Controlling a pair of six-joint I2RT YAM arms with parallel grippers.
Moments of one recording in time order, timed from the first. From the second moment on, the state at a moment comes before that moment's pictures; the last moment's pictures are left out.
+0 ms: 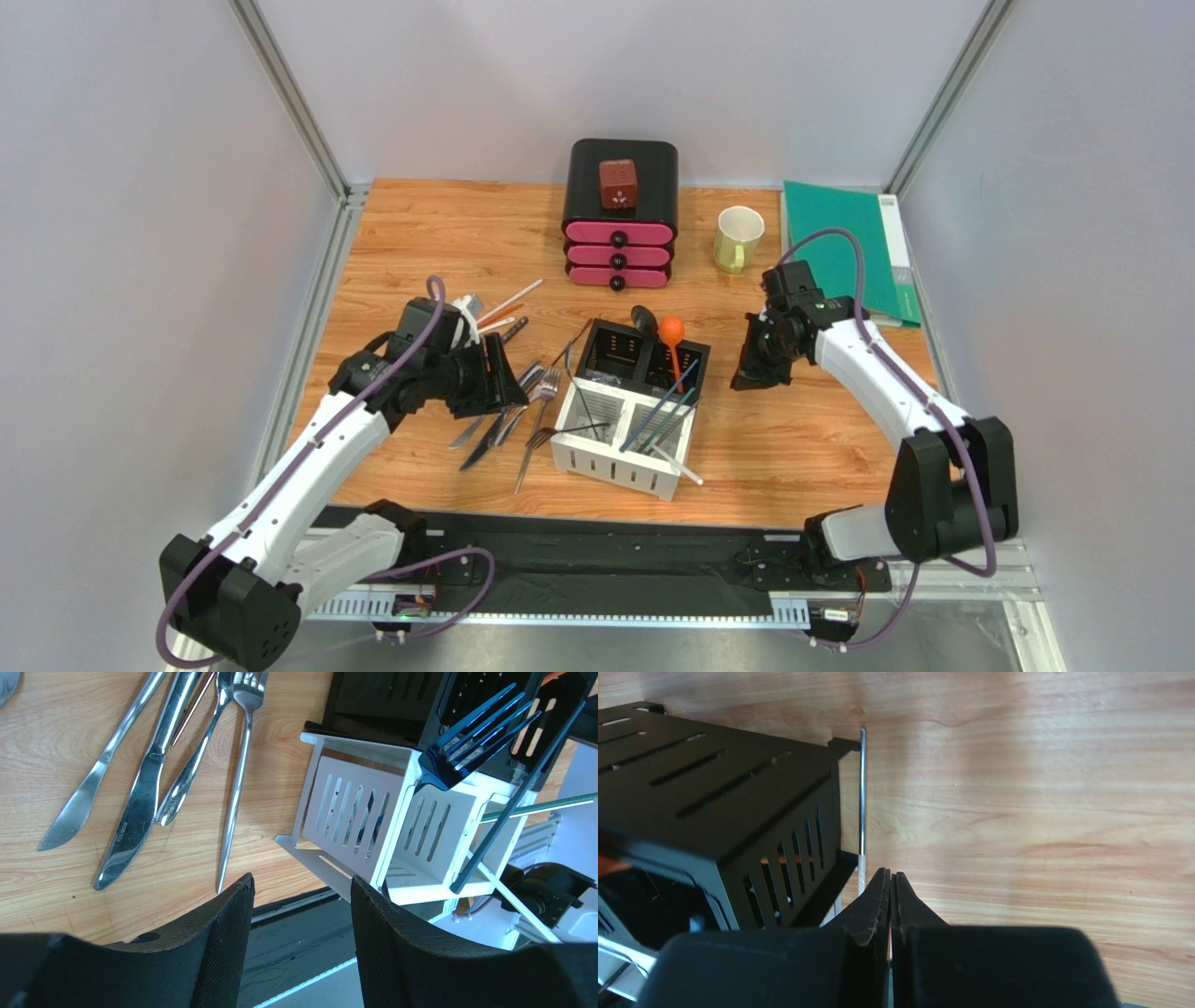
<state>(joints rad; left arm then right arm) -0.41 0.99 0.87 -0.80 0.27 -0.63 0.23 1.37 1.00 -0.81 -0.17 0.49</state>
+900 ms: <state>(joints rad) -0.41 0.95 0.84 -0.79 0.20 -0.67 0.24 1.67 1.25 -0.72 -0.19 0.45</state>
